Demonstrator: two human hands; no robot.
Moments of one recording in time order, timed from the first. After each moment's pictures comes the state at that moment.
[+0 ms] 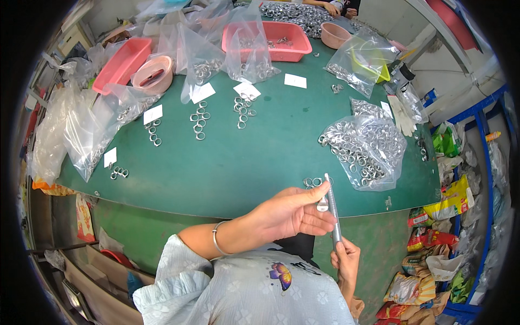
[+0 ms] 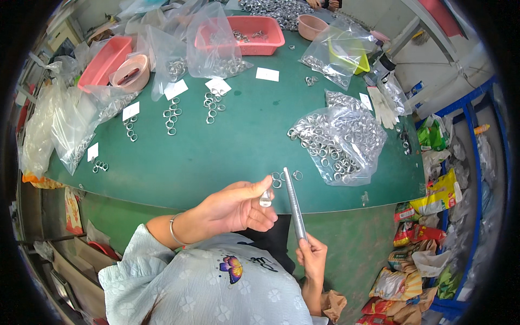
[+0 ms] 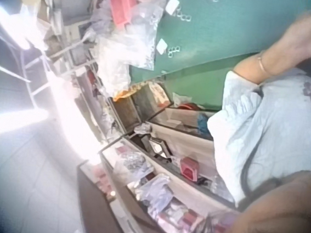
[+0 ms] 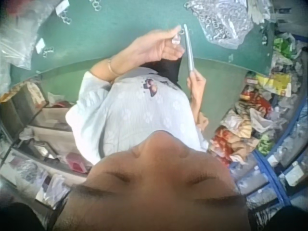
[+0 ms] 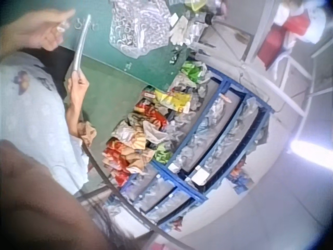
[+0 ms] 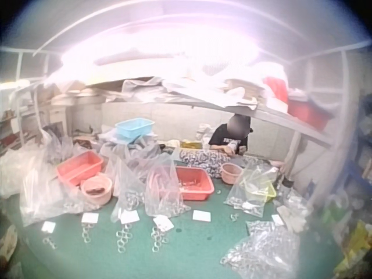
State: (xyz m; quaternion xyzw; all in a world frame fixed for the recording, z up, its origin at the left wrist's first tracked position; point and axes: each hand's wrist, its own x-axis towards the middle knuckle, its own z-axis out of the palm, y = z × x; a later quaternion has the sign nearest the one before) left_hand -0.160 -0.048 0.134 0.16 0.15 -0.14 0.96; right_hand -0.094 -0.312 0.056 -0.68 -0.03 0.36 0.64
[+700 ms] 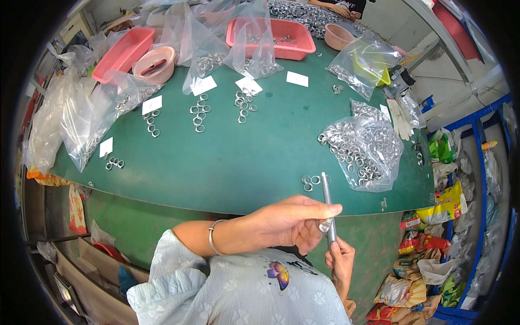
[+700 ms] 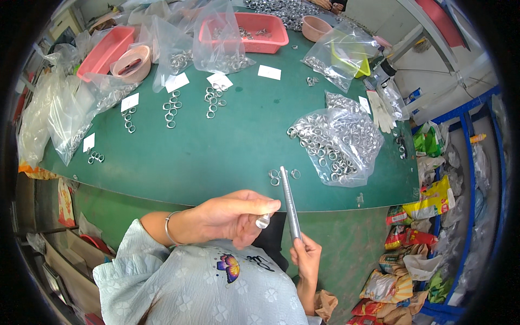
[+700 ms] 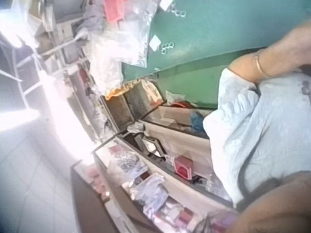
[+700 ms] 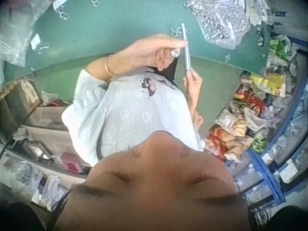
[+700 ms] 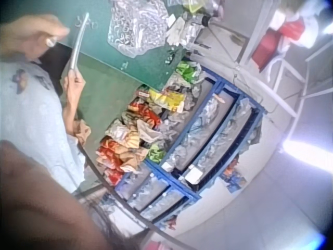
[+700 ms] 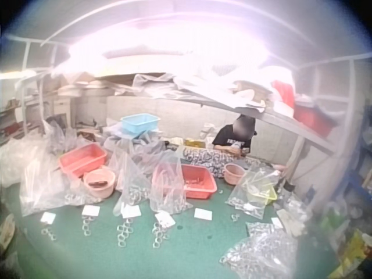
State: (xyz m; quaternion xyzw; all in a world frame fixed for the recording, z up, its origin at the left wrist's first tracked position) left_hand -0.171 -0.052 0.148 0.22 0.11 -0.22 0.94; right_hand -0.101 -0.310 0.058 -0.68 -0.04 0.36 0.64
